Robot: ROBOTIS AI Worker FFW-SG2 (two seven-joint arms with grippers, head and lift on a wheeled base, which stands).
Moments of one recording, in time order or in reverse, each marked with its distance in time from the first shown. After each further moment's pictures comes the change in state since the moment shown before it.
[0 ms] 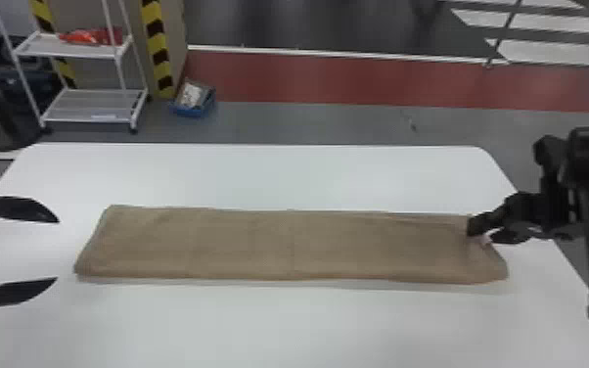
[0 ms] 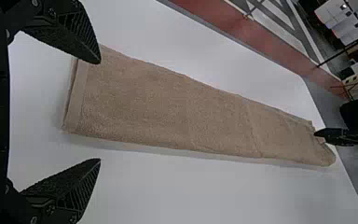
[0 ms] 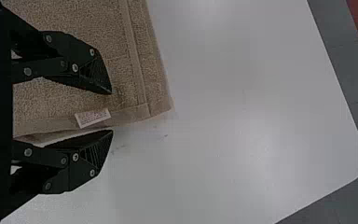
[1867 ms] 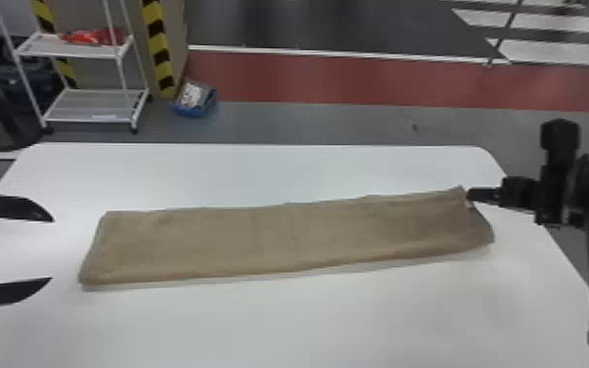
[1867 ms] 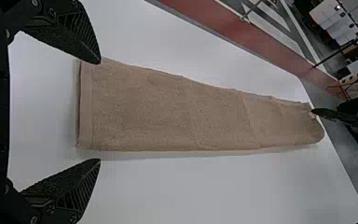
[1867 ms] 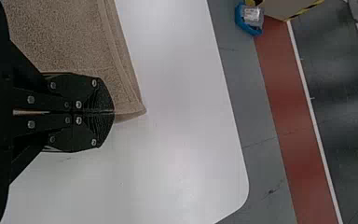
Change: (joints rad) left arm 0.006 0.004 0.023 0.008 0.014 -0.041 -0.004; right arm 0.079 0.025 -0.096 -0.030 -0.086 -0.416 0.048
